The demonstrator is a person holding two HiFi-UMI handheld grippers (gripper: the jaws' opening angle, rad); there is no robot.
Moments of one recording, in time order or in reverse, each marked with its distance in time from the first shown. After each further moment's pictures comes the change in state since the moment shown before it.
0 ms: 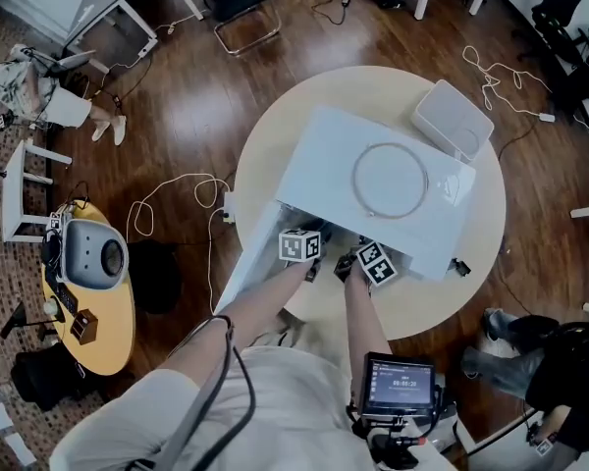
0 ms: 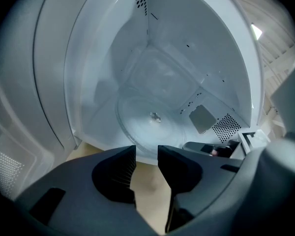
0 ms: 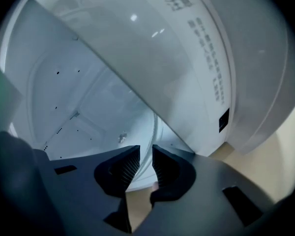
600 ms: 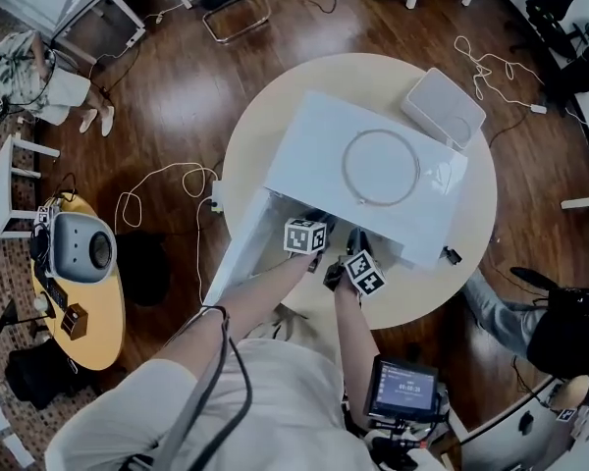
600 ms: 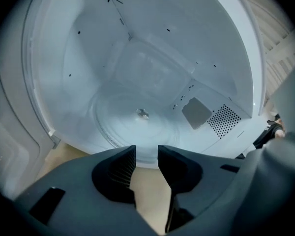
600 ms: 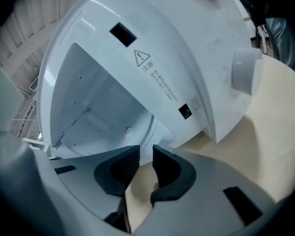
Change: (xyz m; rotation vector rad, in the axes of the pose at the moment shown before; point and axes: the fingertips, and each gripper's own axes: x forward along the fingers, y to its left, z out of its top) left arm 0.022 -0.033 -0.005 0.076 0.005 -0.016; right arm -0.047 -0.007 -0.019 -0.041 0.013 0.063
